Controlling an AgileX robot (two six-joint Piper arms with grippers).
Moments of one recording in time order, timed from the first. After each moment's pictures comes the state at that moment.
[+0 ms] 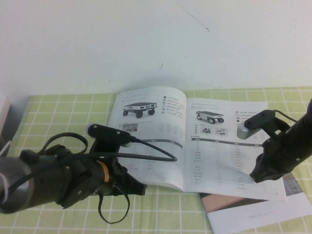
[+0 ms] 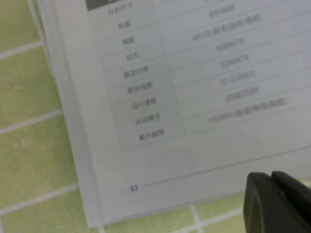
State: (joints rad) right arm 0.20 1.92 -1.10 0.46 0.70 -0.78; left arm -0.53 1.67 -0.79 0.27 0.15 -0.48
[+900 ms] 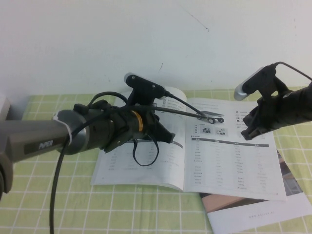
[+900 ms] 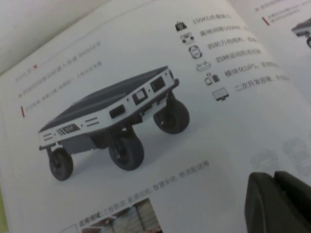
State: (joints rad) right arm 0.20 1.91 -1.19 0.61 0.33 -1.03; left arm -0.50 1.94 -1.22 0.46 0.05 -0.46
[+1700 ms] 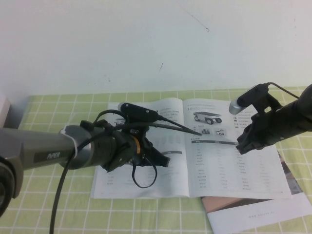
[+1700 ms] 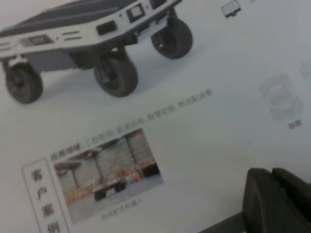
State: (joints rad) right arm 0.20 1.99 -1.19 0.66 0.43 -1.02; left arm -0.54 1.99 -1.14 0.33 0.12 -0.48
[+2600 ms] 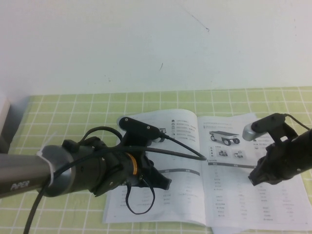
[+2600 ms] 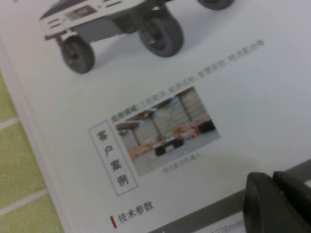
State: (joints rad) right arm 0.20 1.87 -0.94 0.65 0.48 -0.87; left arm -0.62 1.79 -0.93 0.32 0.13 -0.49
